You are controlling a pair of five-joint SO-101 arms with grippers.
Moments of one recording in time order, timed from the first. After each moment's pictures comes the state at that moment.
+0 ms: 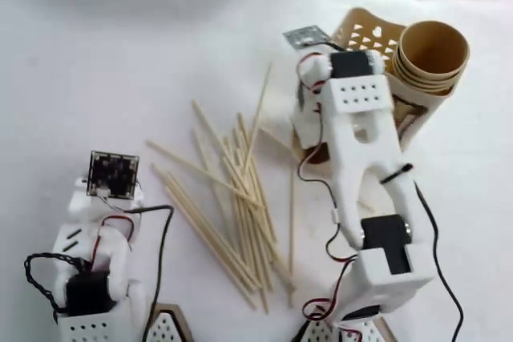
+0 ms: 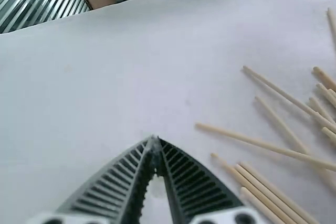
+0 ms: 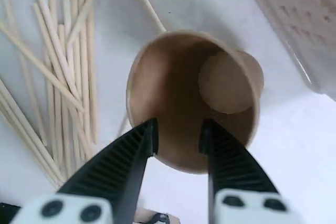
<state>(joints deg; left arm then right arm) -12.2 -104.0 87.0 55.6 -16.8 -10.0 6.8 -10.1 98.4 14.0</state>
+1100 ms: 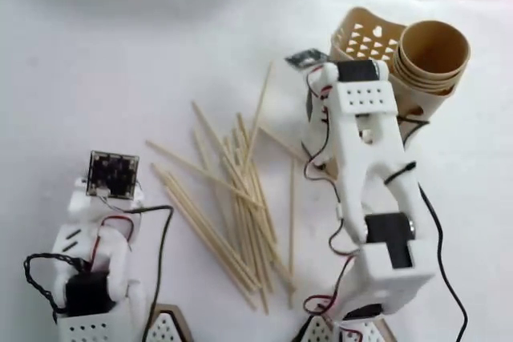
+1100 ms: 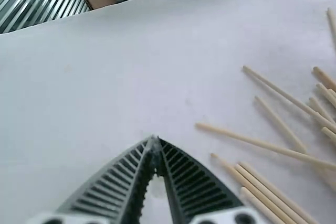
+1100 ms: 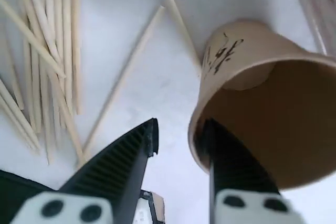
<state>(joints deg) -12.2 -104.0 87.0 55.6 -16.8 -8.4 9.5 -3.3 98.0 22.5</state>
